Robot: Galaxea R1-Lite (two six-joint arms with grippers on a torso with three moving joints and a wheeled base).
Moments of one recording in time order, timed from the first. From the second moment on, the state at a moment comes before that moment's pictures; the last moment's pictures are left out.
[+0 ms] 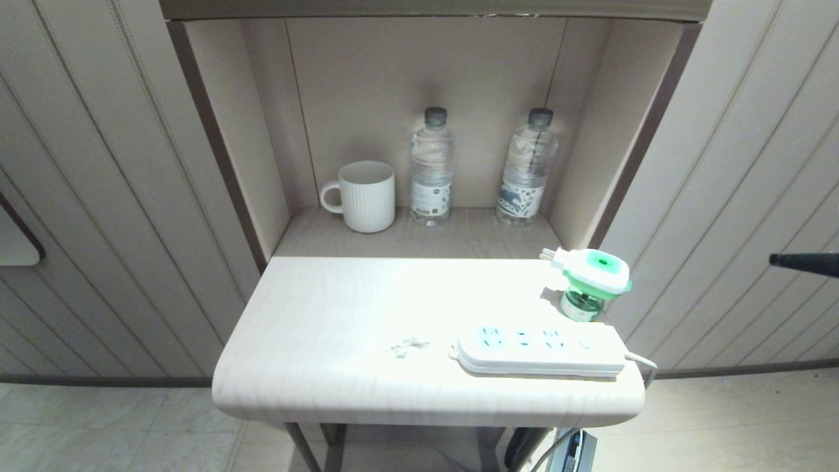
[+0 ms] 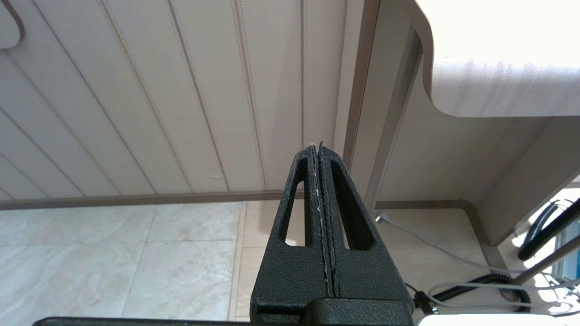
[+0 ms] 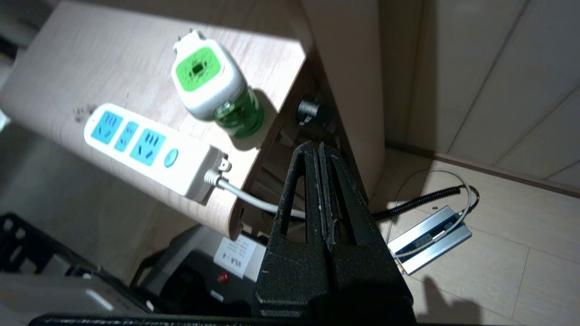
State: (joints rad) left arm 0.00 0.00 -0.03 0.10 -0.03 0.05; right arm -0.55 1.32 -1.14 0.49 0.97 -0.37
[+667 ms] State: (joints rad) left arm 0.00 0.00 -0.03 0.10 -0.03 0.05; right arm -0.48 1.26 -1.05 0.54 1.02 -0.48
